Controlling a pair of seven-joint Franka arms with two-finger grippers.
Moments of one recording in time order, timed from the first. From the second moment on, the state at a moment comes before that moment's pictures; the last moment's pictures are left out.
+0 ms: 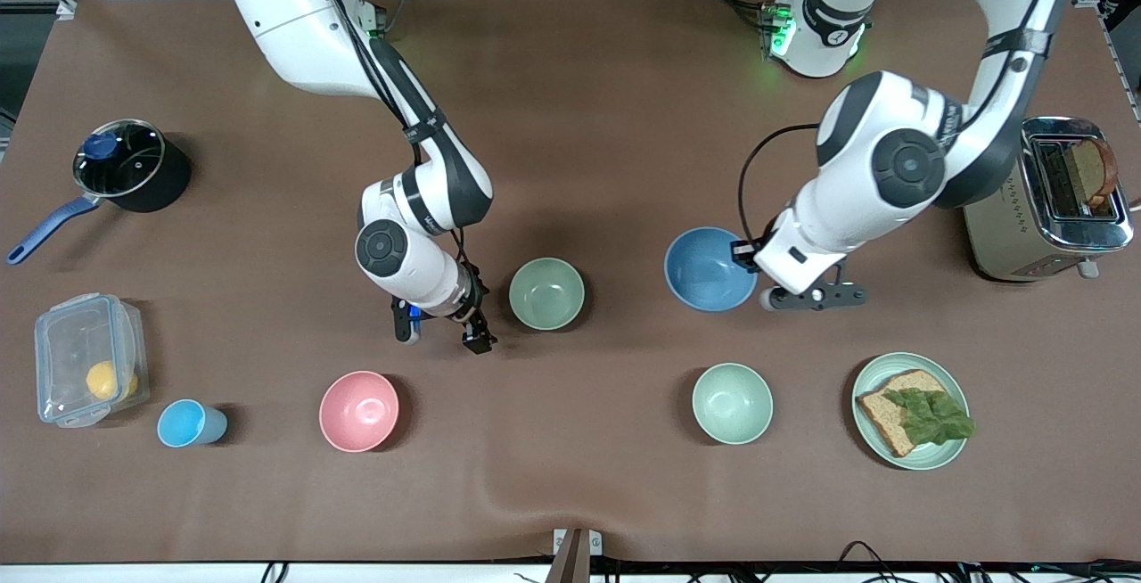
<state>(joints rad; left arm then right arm) -0.02 0.35 -0.44 -1.70 0.01 1.99 -0.51 0.55 0.70 -0.06 -1.63 0.35 2.42 1.63</state>
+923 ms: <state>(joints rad) -0.29 0.63 -0.41 -1.45 0.01 2.04 -0.95 0.55 0.72 -0.06 -1.63 0.36 2.42 1.63</state>
